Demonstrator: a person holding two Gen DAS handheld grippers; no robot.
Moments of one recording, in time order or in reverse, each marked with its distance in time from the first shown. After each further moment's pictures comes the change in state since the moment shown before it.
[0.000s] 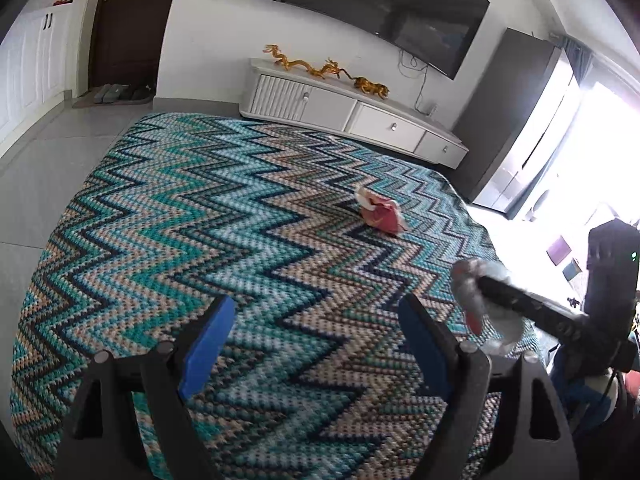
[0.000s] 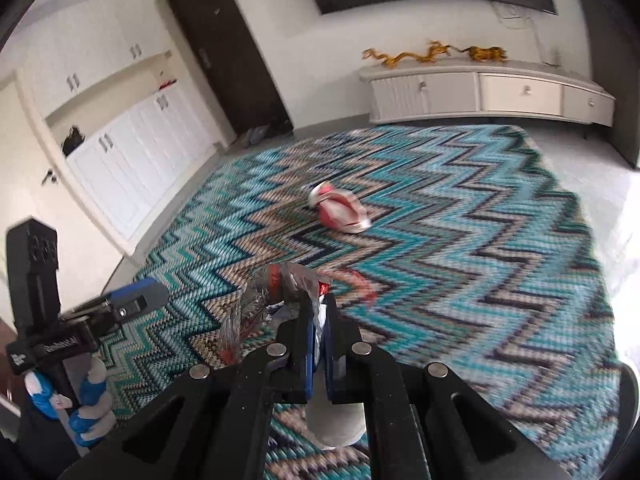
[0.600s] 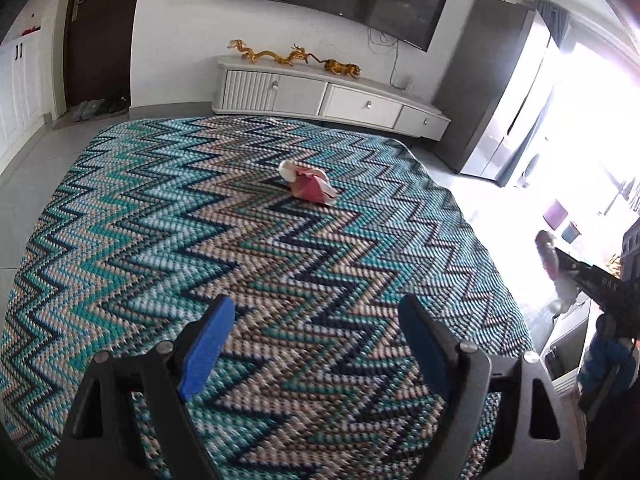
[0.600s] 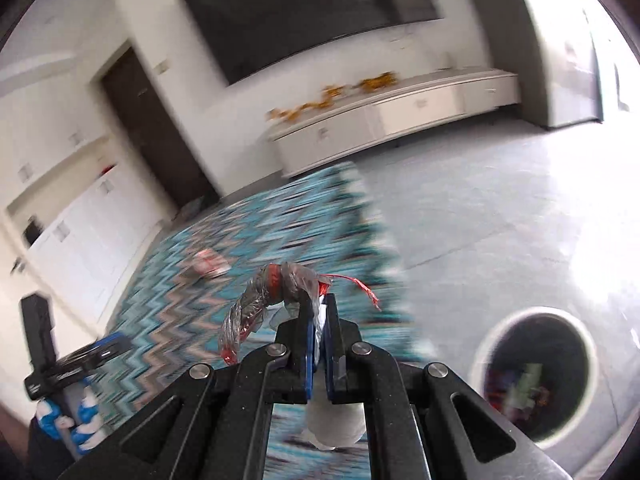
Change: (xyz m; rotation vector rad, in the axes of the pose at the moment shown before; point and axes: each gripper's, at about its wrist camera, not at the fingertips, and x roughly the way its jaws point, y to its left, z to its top) left arm 0.003 -0.075 -0.019 0.111 0.052 0.000; right arm -0.149 -0.127 -0.040 0.253 -0.203 -0.211
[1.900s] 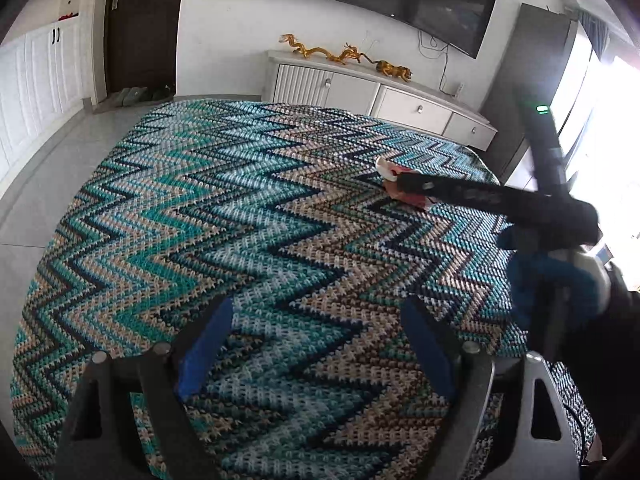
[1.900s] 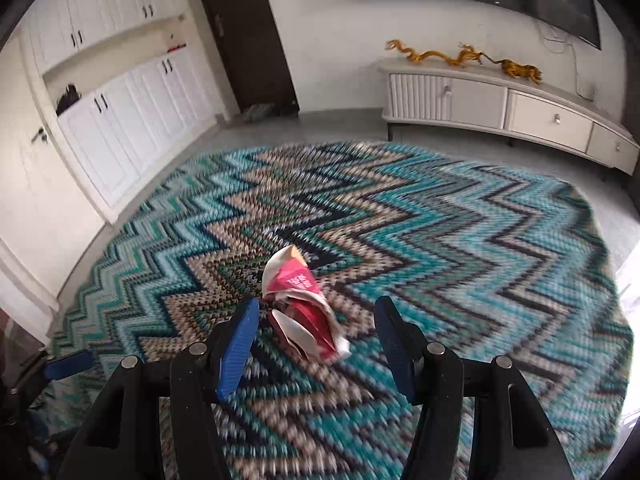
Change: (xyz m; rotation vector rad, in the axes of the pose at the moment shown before) left arm 0.023 0.068 -0.001 -0.083 -0.008 0.137; right arm 0.256 0.203 0.022 -0.443 0.274 0.174
